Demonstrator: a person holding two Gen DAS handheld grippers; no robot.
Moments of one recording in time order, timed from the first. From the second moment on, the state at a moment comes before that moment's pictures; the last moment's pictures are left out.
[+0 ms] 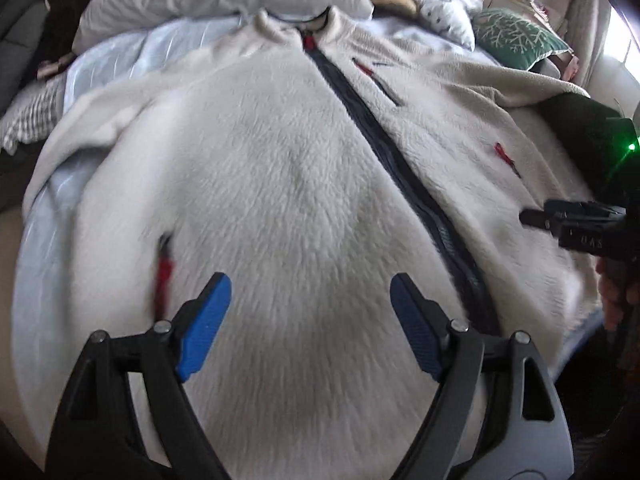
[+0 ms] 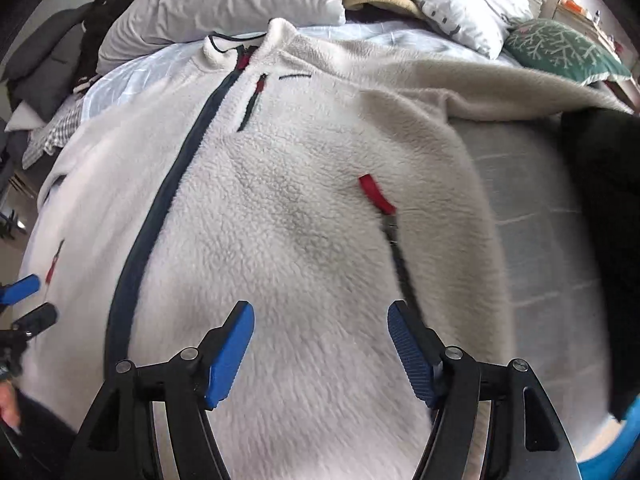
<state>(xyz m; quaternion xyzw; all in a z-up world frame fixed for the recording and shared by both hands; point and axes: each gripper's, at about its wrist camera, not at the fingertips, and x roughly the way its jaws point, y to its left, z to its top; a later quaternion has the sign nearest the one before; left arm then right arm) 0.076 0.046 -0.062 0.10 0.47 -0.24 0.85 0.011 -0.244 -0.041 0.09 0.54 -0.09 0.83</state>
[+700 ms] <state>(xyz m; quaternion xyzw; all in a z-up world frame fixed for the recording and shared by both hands) 0.057 0.063 -0.041 0.09 0.55 -0.21 0.80 -0.053 -0.264 -0.045 0.11 0.59 -0.06 0.79</state>
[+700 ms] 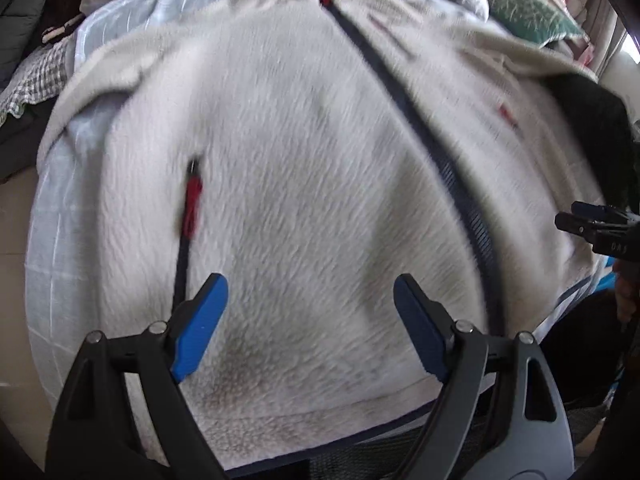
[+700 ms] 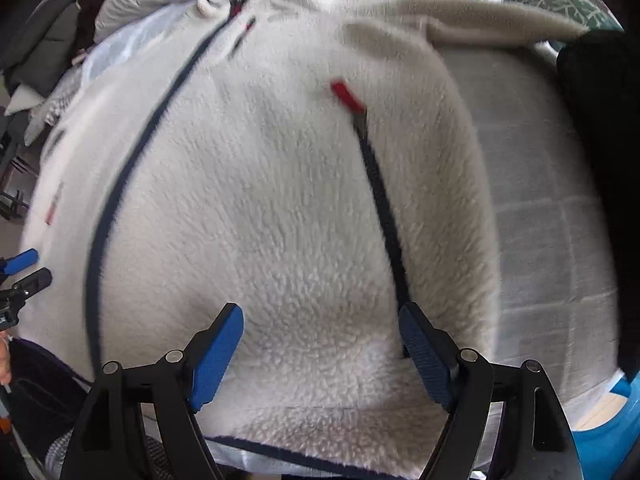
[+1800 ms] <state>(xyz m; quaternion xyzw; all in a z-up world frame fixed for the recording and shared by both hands) 0.182 -0.005 -0.049 0.04 0.51 -0.20 0.83 0.019 -0.584 0.077 0.24 0.48 -0.36 0.77</state>
